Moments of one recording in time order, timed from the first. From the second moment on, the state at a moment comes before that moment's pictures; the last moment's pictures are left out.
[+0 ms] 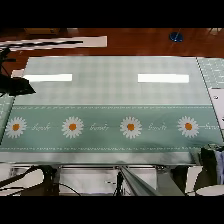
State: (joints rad) left arm 0.34 -1.30 1.29 1.26 -1.39 -1.22; right arm -1.41 -0.67 0.66 -2.34 1.57 1.45
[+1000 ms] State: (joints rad) left arm -0.10 -1.33 1.30 1.31 -1.17 -1.34; right arm -0.13 -1.33 1.23 -1.50 1.22 1.41
